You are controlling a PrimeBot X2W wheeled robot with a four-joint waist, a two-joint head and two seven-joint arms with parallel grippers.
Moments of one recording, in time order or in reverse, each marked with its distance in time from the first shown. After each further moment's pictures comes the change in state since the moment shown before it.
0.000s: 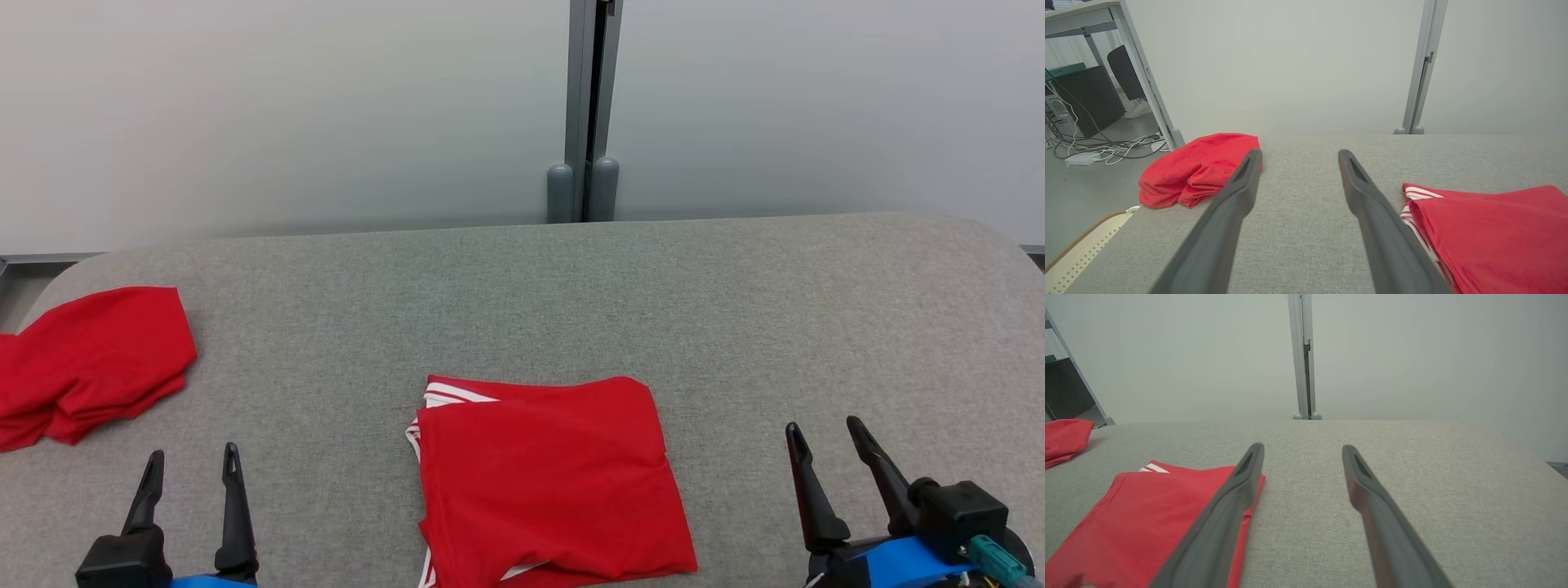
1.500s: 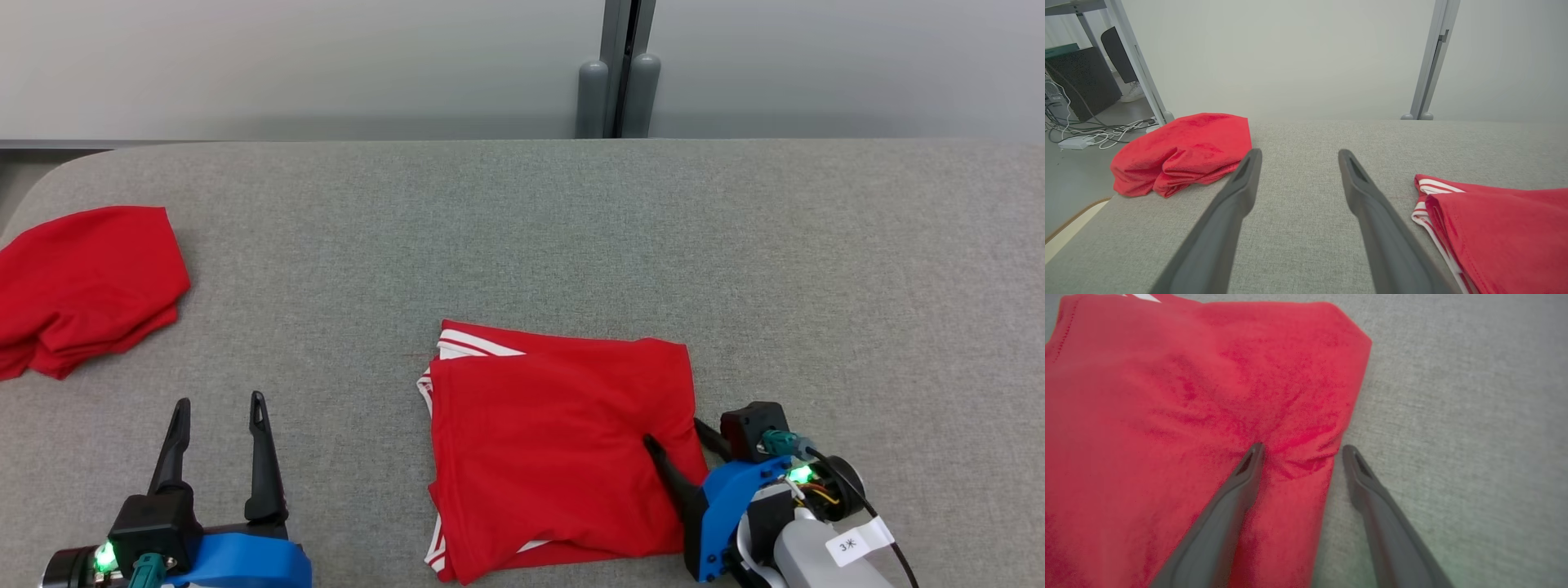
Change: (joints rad) left arm -0.117 -0.018 -0.061 0.084 -0.009 0.036 -0.091; right arm -0.441 -0.018 0.362 0.686 0.079 -0.002 0.088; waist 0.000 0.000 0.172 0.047
